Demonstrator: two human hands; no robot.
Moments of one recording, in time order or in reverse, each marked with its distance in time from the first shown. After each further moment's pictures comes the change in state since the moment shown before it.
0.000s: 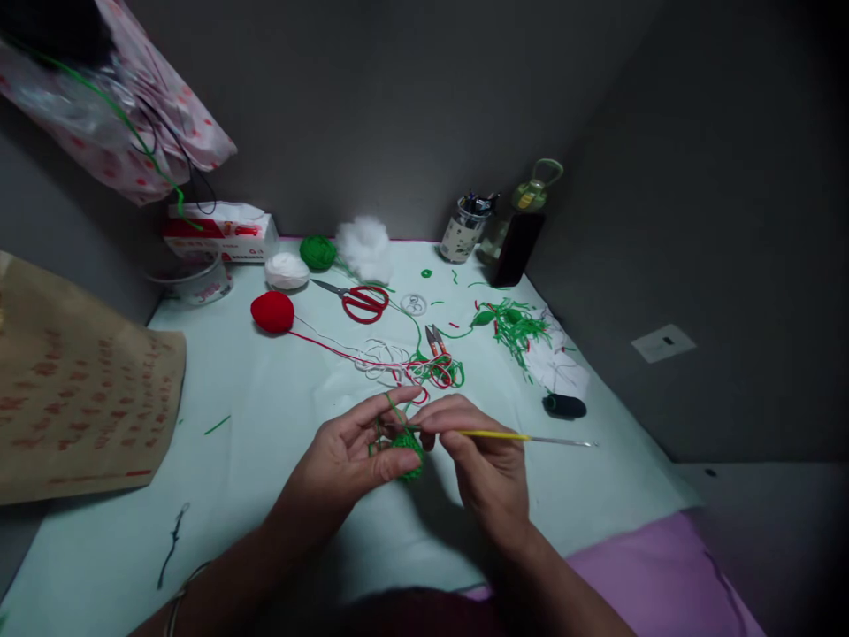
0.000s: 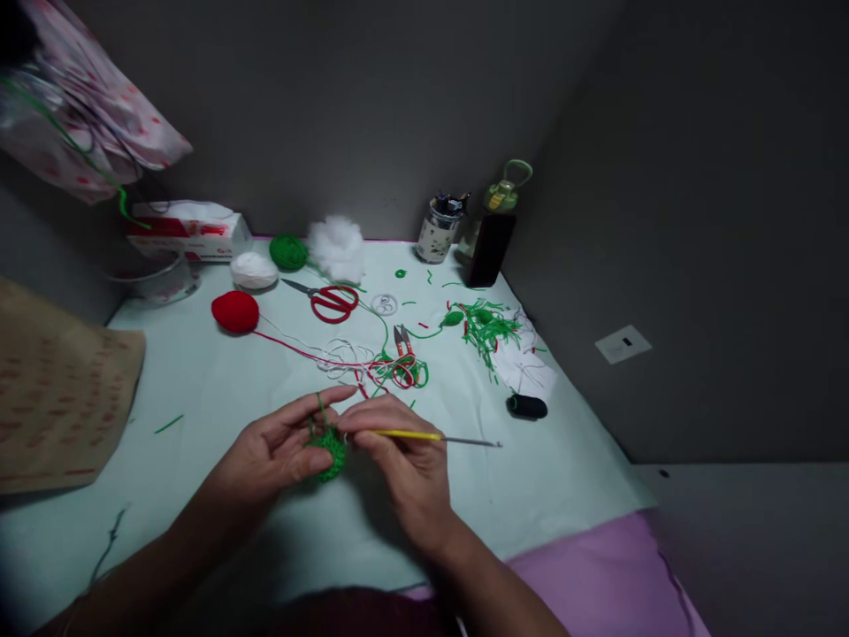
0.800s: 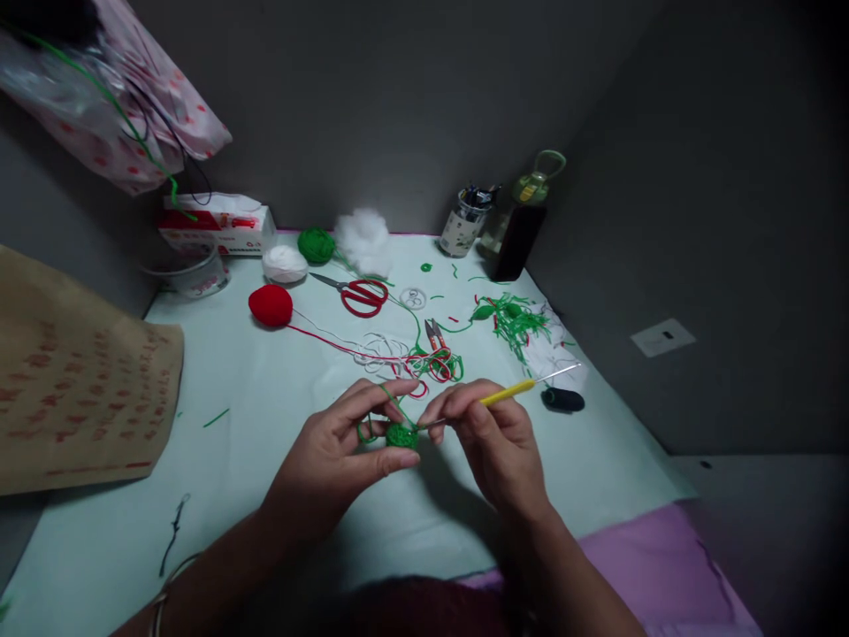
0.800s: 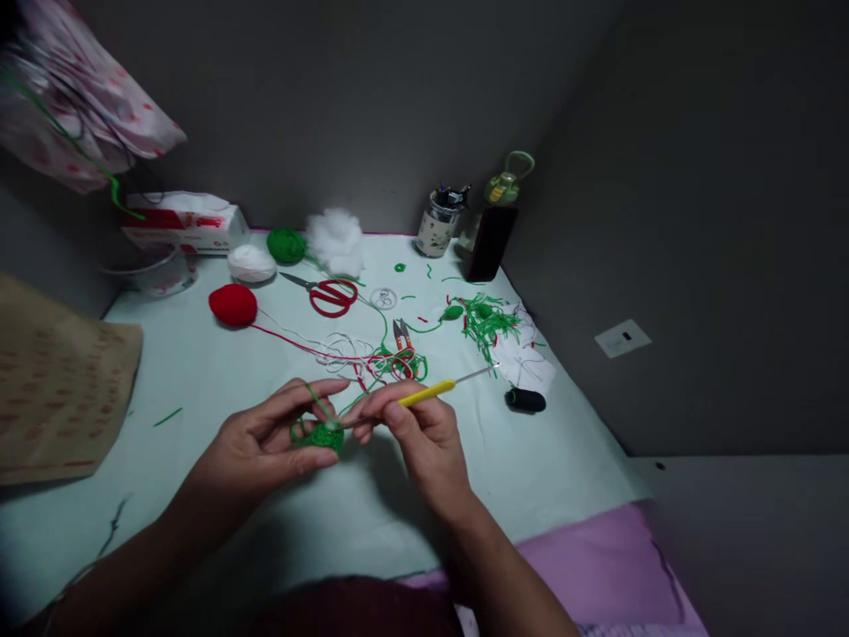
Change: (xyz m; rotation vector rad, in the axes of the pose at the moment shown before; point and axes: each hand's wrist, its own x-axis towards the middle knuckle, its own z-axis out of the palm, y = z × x) left_hand -0.007 0.016 0.010 0.205 0.158 0.101; right_hand 0.009 -0.005 -0.015 0.182 -0.074 0.114
